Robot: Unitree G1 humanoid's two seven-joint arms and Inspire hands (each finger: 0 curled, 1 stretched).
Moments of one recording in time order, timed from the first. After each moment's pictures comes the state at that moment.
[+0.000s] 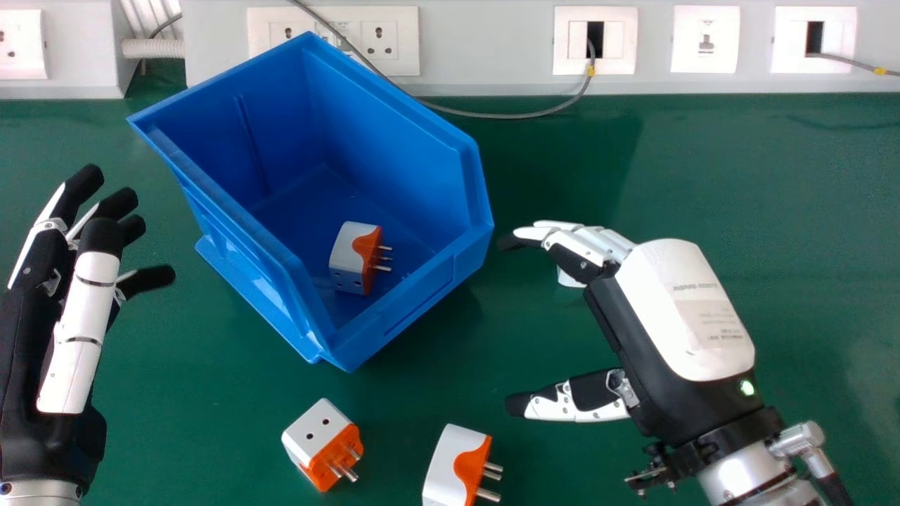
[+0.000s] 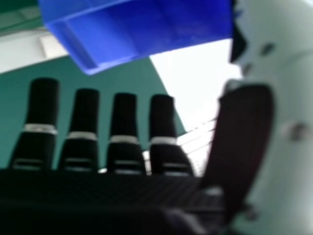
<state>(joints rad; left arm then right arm) 0.36 0.13 0.36 -0.46 -0.24 -0.07 -0.13 0.14 -0.32 0.24 -0.28 -0.81 -0.22 -0.19</state>
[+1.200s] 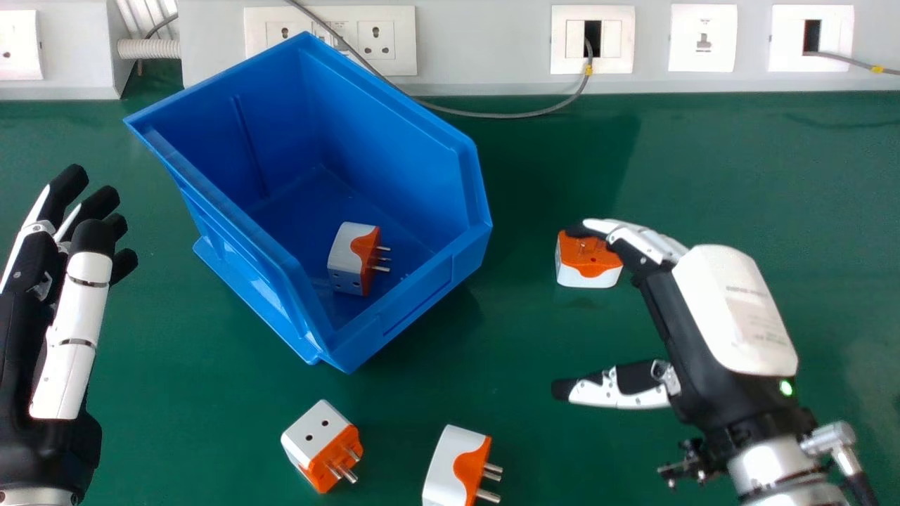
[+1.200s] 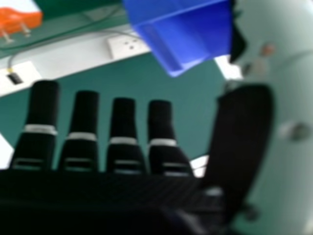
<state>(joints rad) 0.39 0.11 0.37 -0.48 -0.24 -0.08 -0.13 0.09 -0.30 0.16 -0.18 -0.75 -0.12 -0.19</state>
